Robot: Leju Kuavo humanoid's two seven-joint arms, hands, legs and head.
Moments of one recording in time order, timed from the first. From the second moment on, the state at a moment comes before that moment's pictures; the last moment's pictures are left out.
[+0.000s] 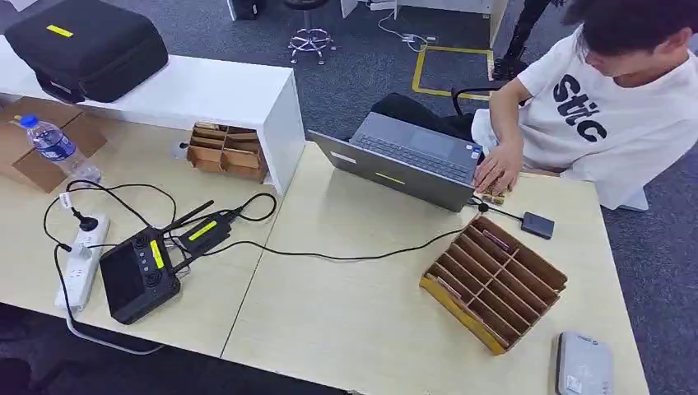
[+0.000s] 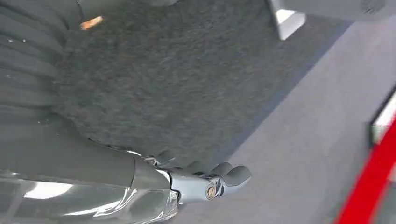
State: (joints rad) left arm -0.05 -0.03 0.86 -0.23 -1.52 -0.10 0.13; right arm -0.29 -0.34 -1.11 -0.64 0.35 0.06 -0.32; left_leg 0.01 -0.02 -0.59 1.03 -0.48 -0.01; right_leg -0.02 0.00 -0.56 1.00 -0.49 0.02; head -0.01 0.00
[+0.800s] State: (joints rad) left arm -0.05 -0.06 0.90 -0.23 -1.52 -0.09 0.11; right arm -0.10 -0.25 -1.34 -0.32 0.21 0.01 -0.23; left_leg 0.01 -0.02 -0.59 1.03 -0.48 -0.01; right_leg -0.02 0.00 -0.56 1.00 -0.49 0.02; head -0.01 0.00
